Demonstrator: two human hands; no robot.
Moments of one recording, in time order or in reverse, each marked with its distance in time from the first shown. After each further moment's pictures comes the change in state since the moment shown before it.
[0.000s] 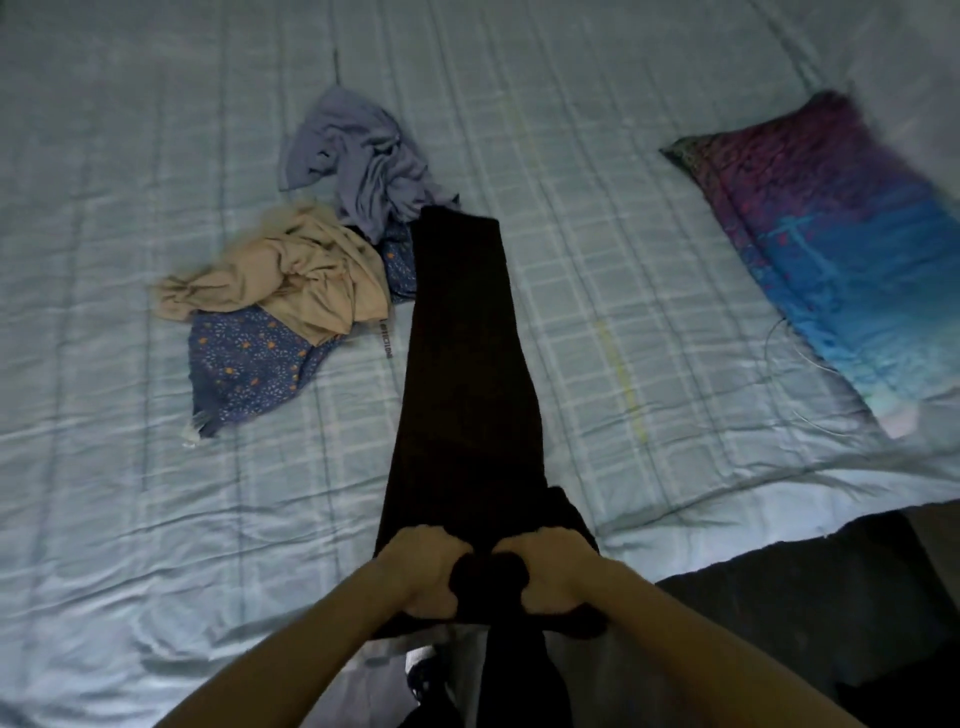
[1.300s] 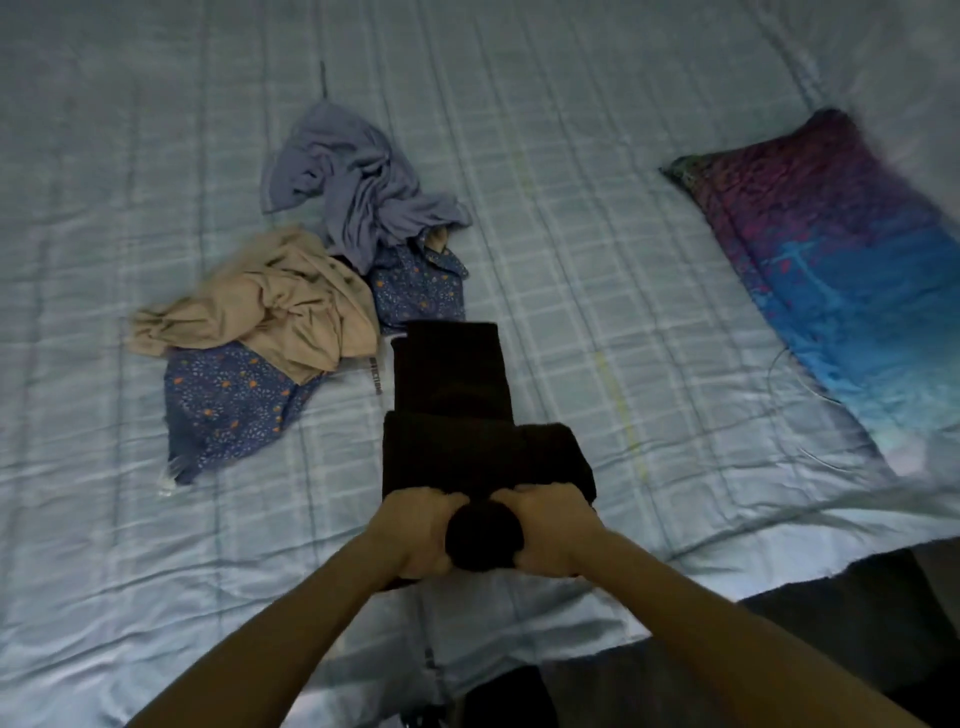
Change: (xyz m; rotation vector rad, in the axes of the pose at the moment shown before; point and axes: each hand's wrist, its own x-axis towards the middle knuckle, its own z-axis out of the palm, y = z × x) left_hand 0.052 -0.045 -0.067 -0.084 0.190 -0.028; right_hand 0.047 0.020 -0.081 -0.193 0.365 -0.092
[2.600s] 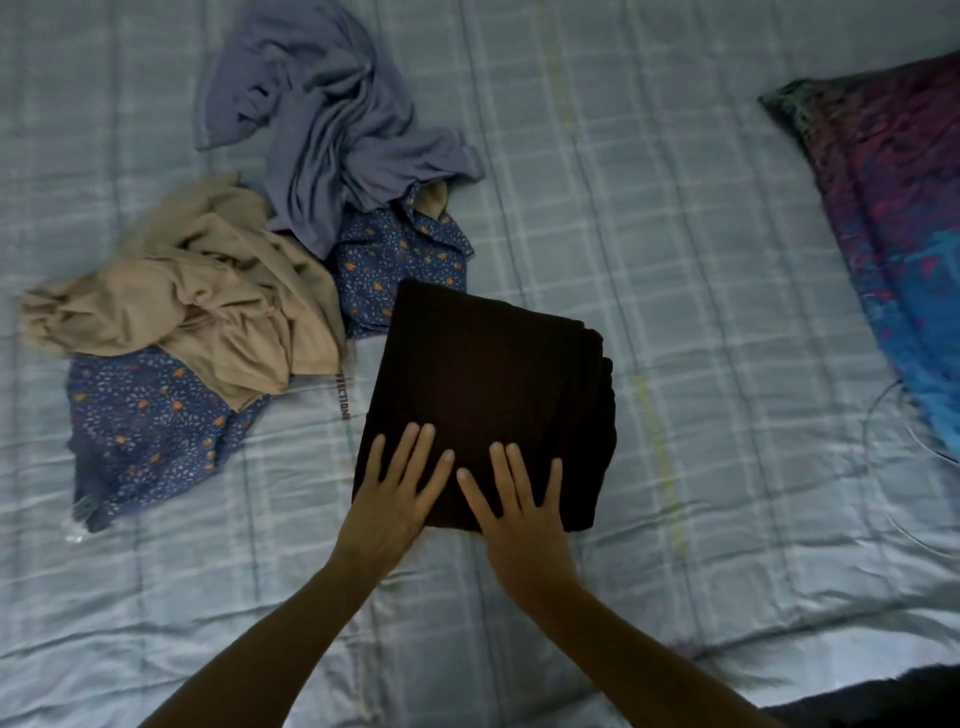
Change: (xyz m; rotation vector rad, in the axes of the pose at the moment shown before) left_hand 0.130 -0.081 0.041 0.423 0.512 -0.023; right_hand 0.122 0.057 0.056 -0.261 0.337 0.063
